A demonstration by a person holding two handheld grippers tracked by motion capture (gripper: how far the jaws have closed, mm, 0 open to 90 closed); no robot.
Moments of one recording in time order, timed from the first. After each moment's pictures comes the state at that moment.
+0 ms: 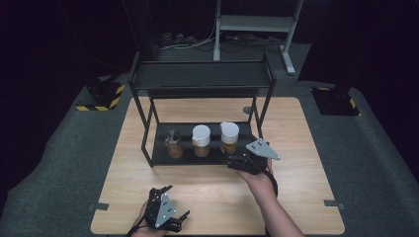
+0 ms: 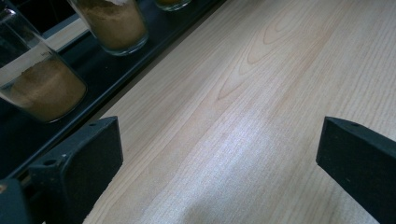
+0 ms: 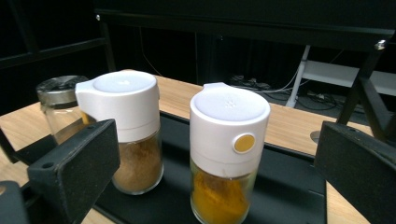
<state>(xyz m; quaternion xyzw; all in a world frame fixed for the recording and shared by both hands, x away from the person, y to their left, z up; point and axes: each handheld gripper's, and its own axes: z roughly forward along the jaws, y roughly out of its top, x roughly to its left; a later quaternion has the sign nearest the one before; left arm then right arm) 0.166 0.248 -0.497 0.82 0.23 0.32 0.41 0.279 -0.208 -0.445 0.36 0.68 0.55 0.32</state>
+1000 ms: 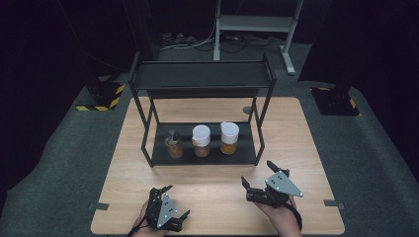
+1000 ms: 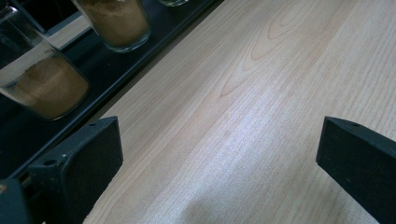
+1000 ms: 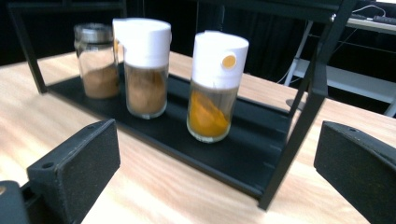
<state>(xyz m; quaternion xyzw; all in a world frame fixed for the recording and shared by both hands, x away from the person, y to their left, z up) 0.166 0.242 -0.496 0.82 0.24 0.33 0.40 0.197 -0.259 -0.468 0.33 0.70 0.52 0.35</state>
